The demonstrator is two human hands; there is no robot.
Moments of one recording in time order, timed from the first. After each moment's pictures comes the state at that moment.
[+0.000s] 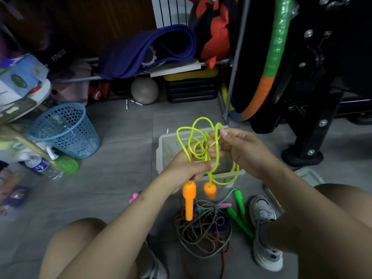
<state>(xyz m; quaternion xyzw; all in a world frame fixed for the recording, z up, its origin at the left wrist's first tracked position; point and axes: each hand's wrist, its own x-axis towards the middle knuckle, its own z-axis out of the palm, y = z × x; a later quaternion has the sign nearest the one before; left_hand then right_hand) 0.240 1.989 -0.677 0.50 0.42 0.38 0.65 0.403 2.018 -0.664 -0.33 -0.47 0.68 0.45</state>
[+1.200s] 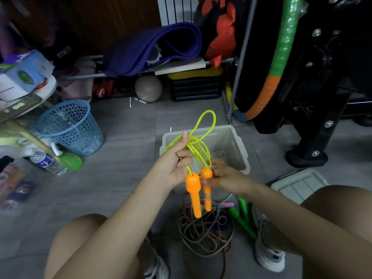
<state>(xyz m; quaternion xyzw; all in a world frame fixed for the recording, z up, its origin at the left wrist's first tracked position) 0.220 2.001 -0.664 0.08 0.37 0.51 0.77 0.375 1.992 -0.714 -0.50 -0.57 0.63 0.17</state>
